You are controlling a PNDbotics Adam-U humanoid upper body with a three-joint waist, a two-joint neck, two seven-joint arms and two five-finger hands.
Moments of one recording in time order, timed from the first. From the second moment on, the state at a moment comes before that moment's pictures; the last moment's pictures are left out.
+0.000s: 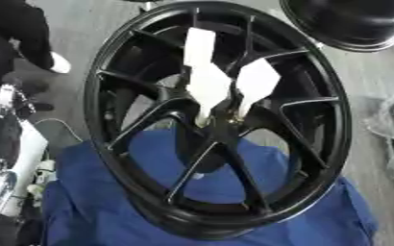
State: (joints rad) left arm -0.26 0.52 -0.17 -1.63 0.27 -0.12 0.22; right arm -0.12 -0.93 -0.32 -1.30 0.25 0.23 0.25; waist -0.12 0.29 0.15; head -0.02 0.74
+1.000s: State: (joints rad) left arm -0.26 0.52 -0.17 -1.63 0.27 -0.12 0.22; right arm -0.11 -0.93 -0.28 -1.29 0.24 0.25 0.17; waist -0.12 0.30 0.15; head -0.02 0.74
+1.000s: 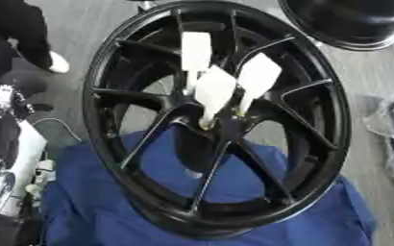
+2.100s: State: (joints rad) left arm -0.26 0.53 -0.17 -1.63 0.27 -0.11 0.22; right arm -0.31 -0.78 -0.34 -1.37 -0.01 0.26 -0.18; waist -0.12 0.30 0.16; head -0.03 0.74
